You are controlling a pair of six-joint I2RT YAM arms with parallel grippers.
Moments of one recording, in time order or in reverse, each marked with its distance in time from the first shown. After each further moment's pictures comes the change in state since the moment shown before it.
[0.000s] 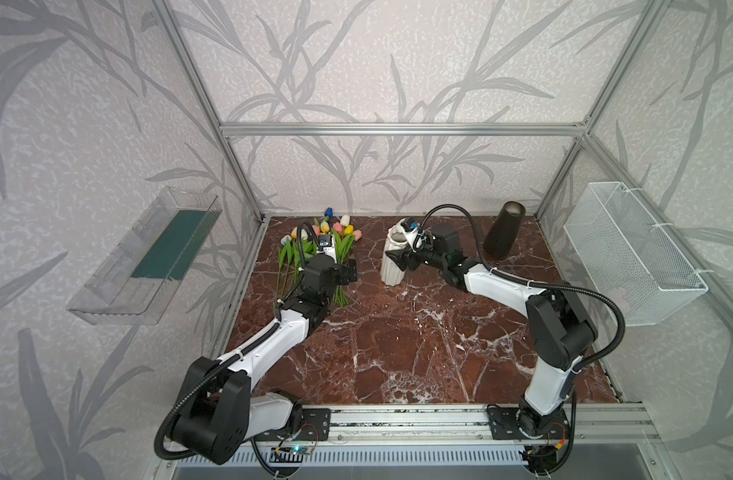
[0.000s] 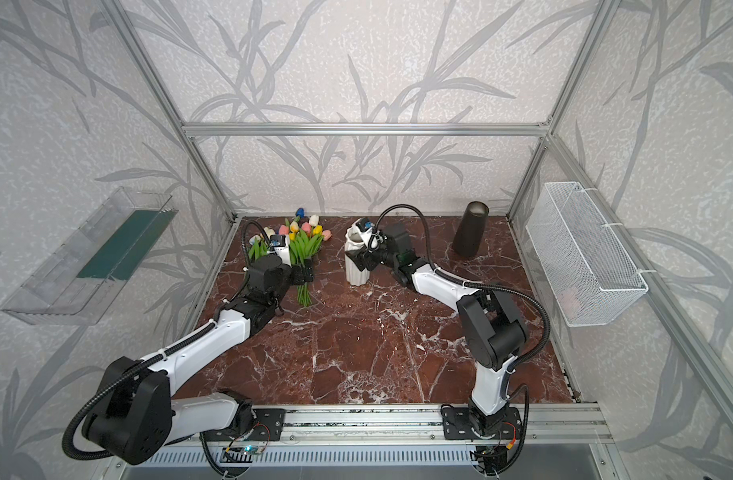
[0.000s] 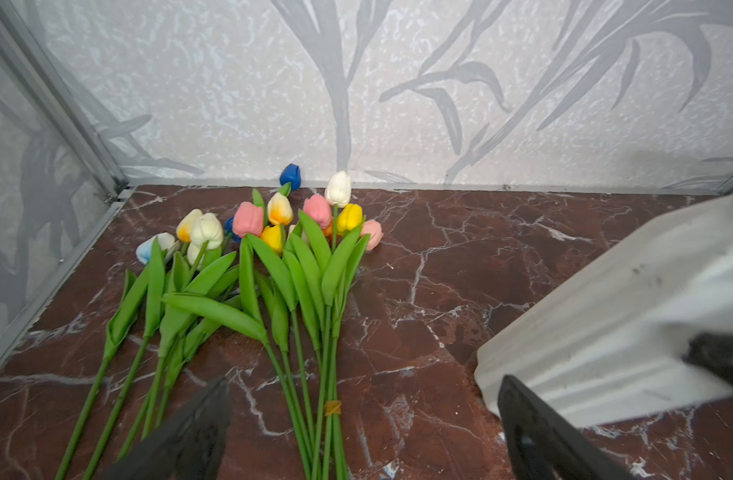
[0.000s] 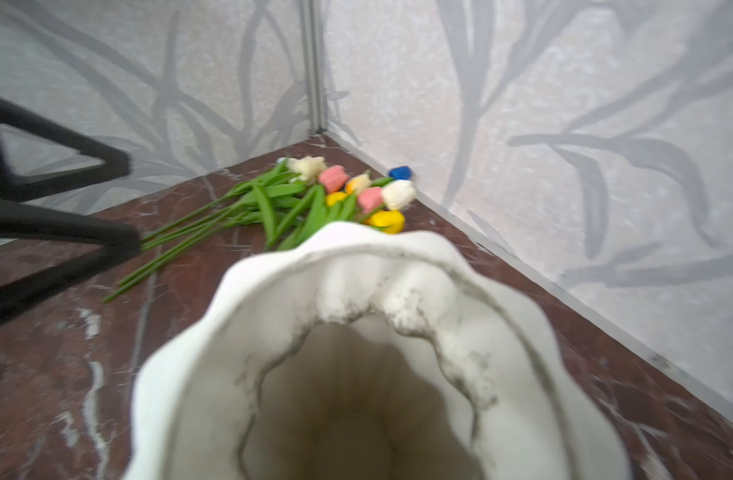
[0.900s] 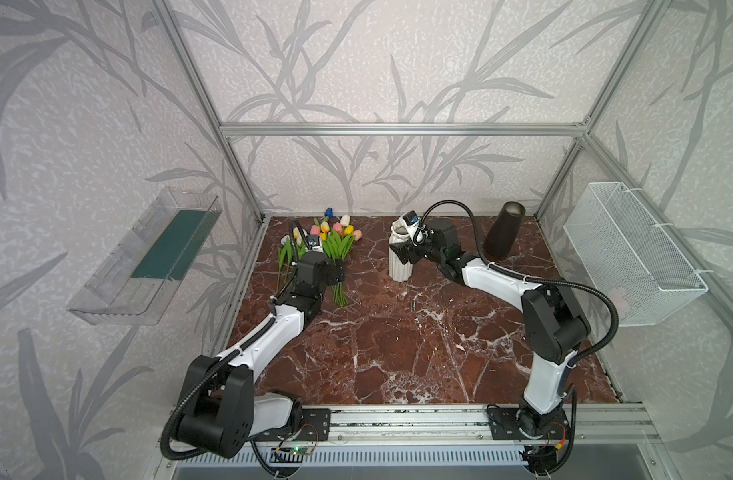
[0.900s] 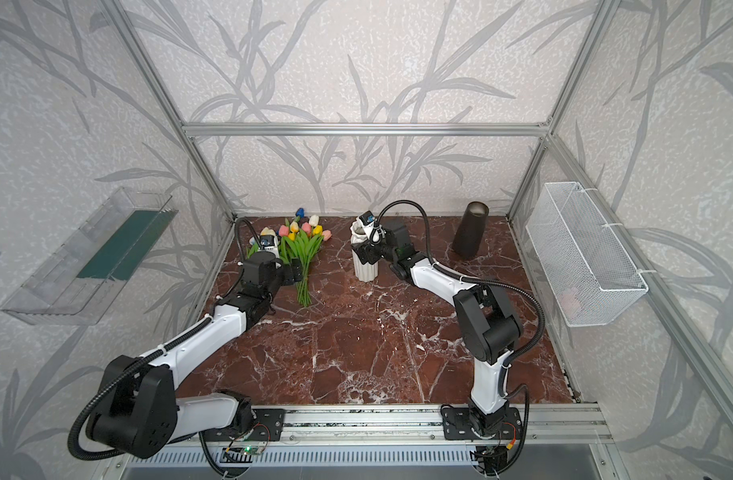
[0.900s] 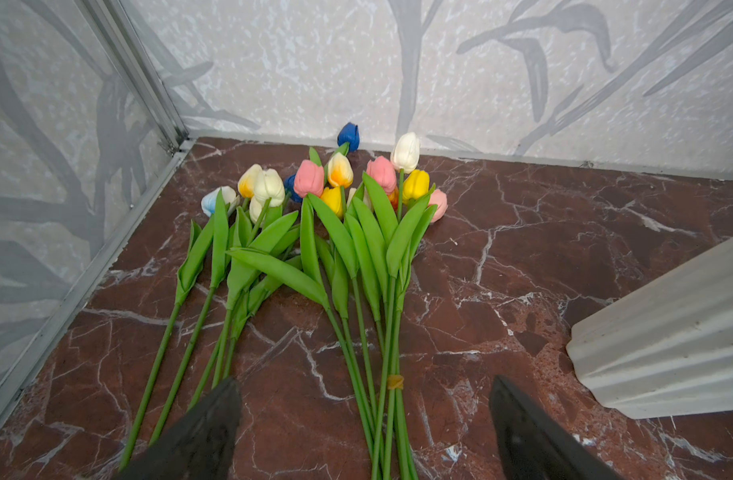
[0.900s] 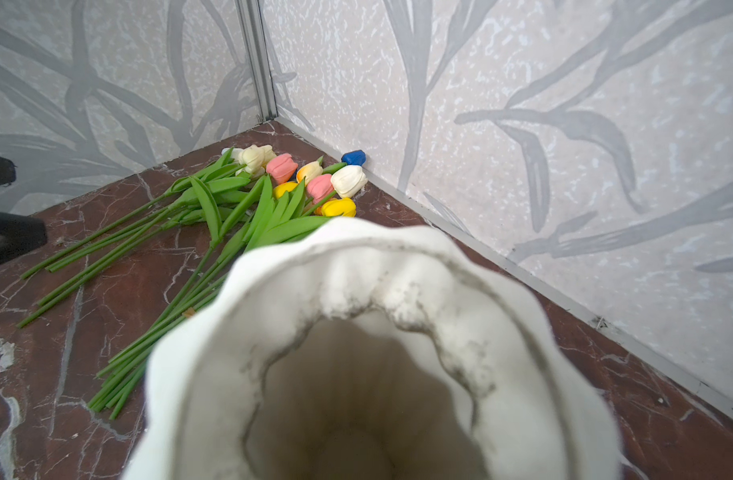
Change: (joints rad) left arm 0.124 0.058 0.075 -0.158 0.009 -0.024; right arm -0.053 0.045 0.070 -0.056 0.105 0.029
